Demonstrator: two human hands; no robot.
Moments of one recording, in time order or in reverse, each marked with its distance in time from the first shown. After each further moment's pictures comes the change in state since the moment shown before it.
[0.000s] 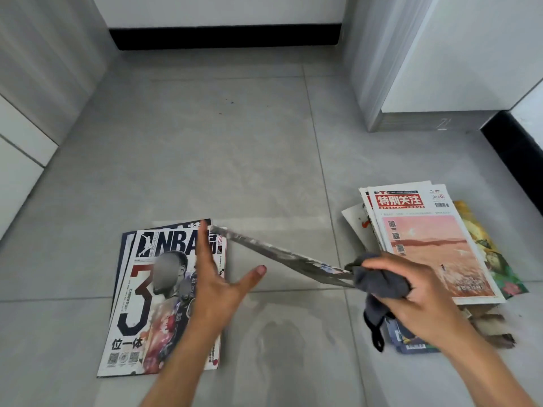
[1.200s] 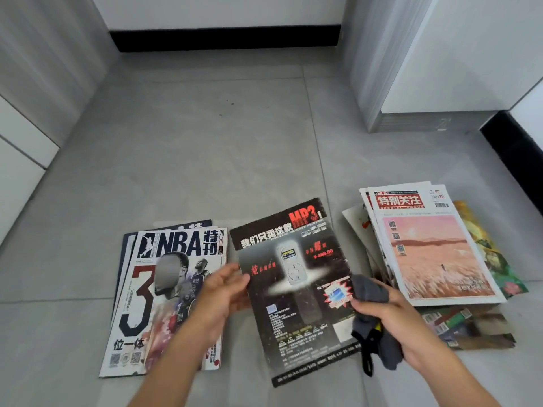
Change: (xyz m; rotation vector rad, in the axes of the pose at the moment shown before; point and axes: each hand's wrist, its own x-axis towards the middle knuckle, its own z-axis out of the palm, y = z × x) left_hand 0.008 -0.027 -0.005 -0.317 -0.148 -0.489; right_hand -0.012 0.039 0.038 0.441 0.161 0.793
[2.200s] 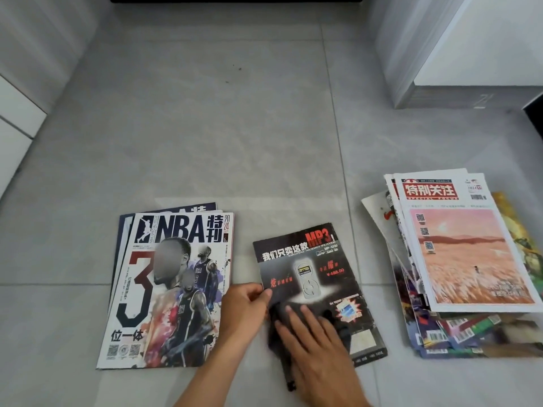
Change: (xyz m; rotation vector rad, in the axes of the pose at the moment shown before) left_hand 0.047 -0.081 0.011 0.463 0.188 0.099; right_hand 0.007 0.122 0.094 -1.274 -0.072 -0.979
